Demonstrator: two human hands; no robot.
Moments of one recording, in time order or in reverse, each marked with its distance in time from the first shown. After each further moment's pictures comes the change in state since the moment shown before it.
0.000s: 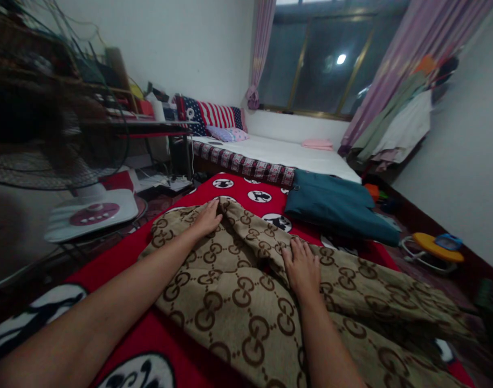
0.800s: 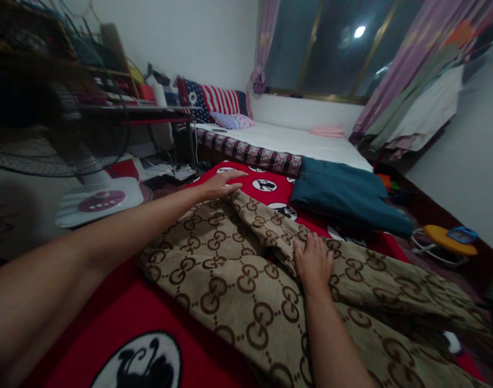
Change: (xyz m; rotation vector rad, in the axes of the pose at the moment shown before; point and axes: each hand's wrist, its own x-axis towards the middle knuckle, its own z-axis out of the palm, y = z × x) left_hand 0.050 0.034 -0.051 -0.159 -0.157 0.585; right_hand -0.002 0.009 0.003 -0.026 0.132 0.091
